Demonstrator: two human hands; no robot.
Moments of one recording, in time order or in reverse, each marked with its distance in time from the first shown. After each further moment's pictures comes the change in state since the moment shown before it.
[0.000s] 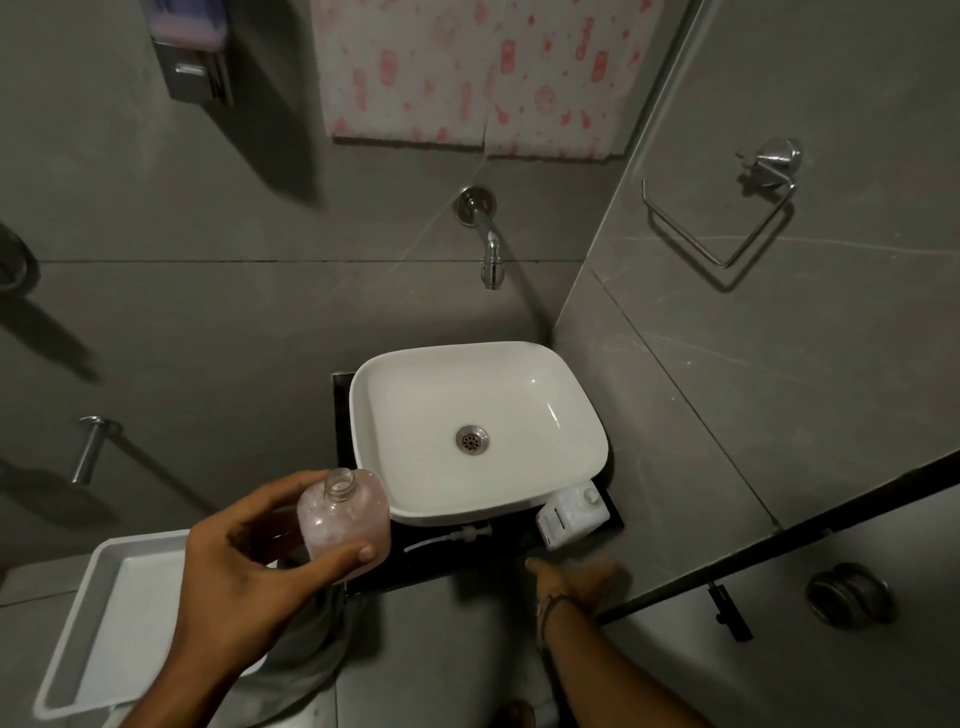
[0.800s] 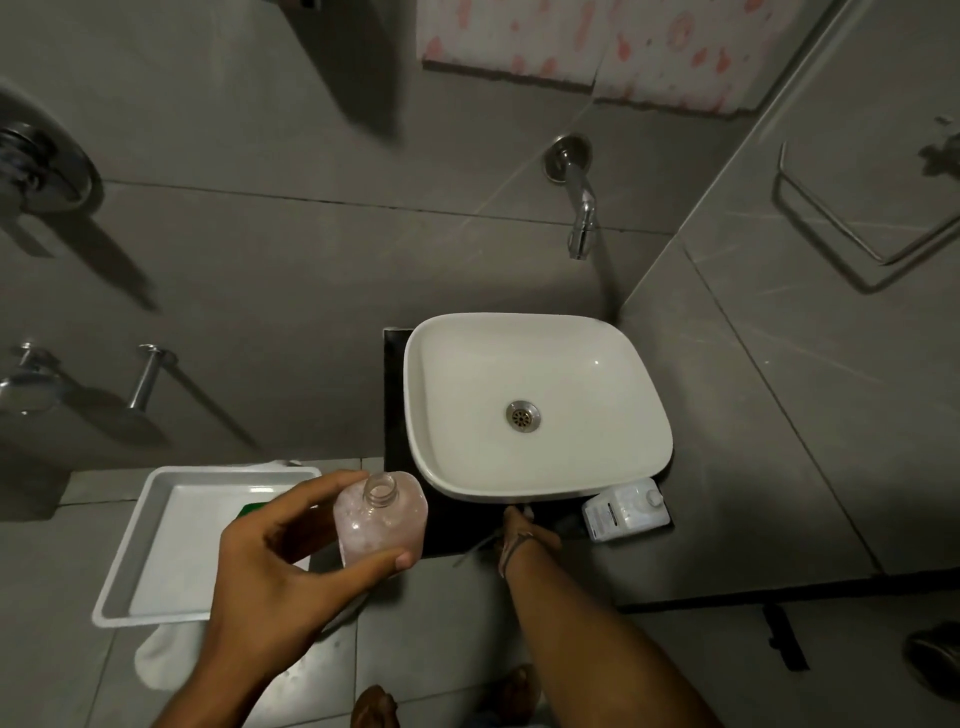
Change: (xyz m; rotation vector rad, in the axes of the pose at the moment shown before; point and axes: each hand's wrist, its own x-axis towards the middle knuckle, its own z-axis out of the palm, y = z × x) left_hand -0.004 -0.030 -0.018 0.084 0.032 -0.088; right_hand -0.047 -0.009 0.098 -0.021 -0.303 0.262
